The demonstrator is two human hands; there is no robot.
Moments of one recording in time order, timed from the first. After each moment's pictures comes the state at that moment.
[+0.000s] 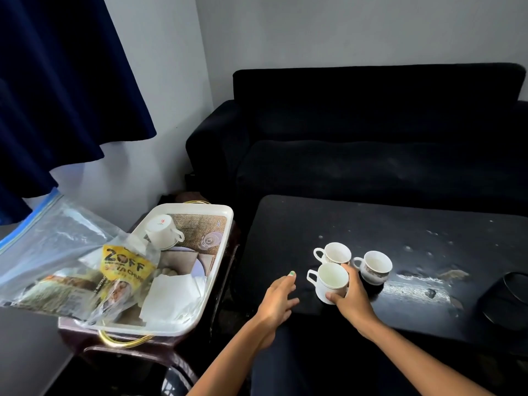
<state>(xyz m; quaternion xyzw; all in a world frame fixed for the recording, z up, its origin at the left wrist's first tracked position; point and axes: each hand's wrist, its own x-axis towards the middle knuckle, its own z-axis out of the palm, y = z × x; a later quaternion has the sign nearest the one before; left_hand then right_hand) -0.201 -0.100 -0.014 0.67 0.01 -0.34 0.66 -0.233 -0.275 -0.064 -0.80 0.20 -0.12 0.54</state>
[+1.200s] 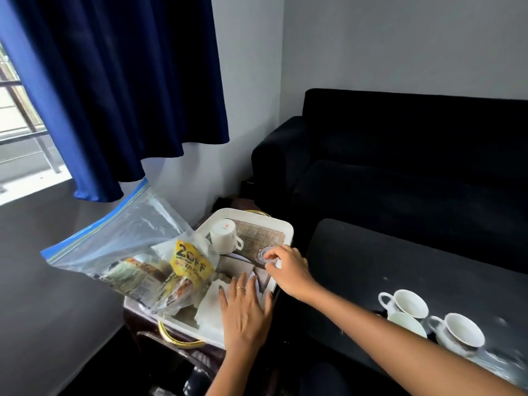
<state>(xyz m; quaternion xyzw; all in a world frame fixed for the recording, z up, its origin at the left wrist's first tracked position) -0.140 0.022 -0.043 0.98 0.03 0.08 0.16 -0.087 -0.090 0.017 -0.94 -0.05 -0.02 0.34</state>
